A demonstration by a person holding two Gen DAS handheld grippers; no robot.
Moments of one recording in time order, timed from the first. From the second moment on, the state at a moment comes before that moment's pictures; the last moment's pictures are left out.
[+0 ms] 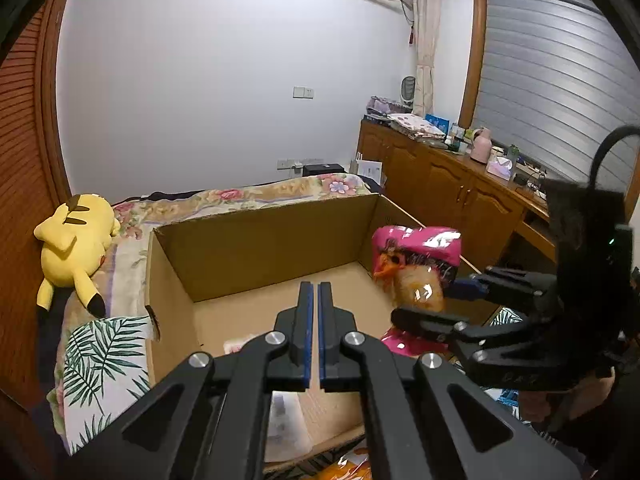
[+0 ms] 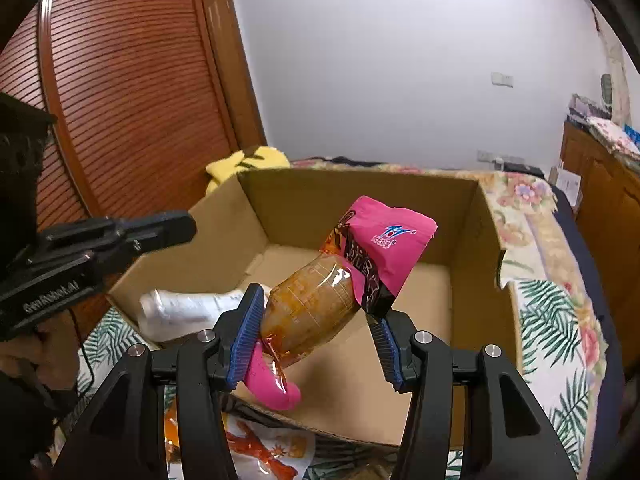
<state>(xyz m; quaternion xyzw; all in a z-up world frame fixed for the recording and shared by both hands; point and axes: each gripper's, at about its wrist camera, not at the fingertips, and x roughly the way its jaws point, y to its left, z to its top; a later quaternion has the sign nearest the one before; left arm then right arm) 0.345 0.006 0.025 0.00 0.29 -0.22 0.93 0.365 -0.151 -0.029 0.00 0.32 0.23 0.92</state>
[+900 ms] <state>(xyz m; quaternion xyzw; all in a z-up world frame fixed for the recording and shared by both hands) 0.250 0.028 0.038 0.02 0.29 -0.20 0.93 0.275 -0.161 -0.001 0.02 0.30 0.22 0.93</state>
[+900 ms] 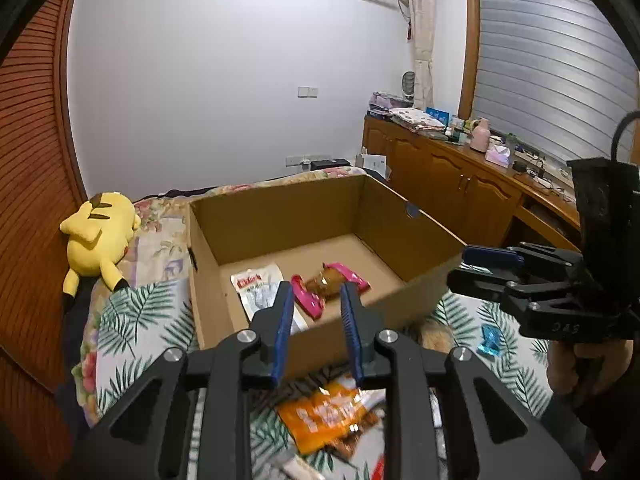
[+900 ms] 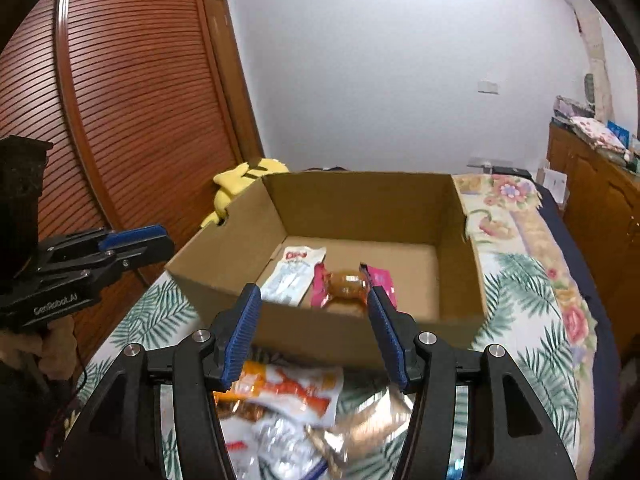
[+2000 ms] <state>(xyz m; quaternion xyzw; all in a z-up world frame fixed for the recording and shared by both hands) 0.227 0.005 -0.041 0.03 0.37 -0.21 0.91 0.221 -0.276 -0.113 0.04 0.41 0.08 0.91</state>
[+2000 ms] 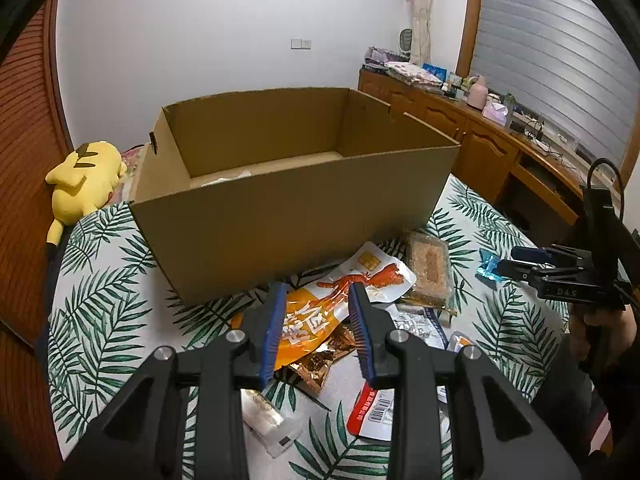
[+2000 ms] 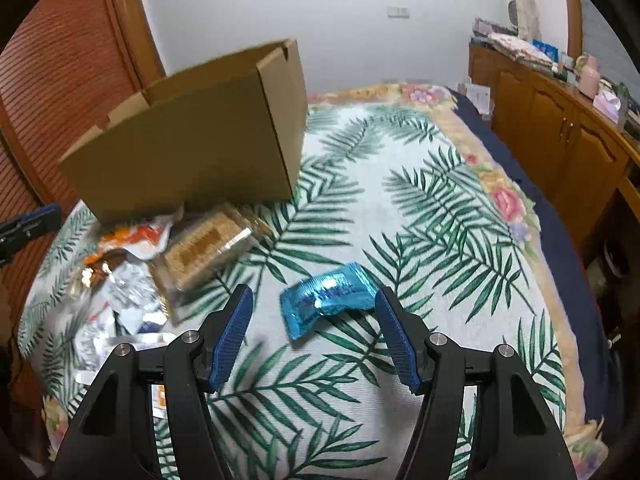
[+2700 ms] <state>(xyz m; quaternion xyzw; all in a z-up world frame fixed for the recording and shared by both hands) 0.252 -0.045 -0.071 0.14 0.41 -0.26 0.86 0.255 -0.269 -0.132 0.04 0.43 0.10 0.90</state>
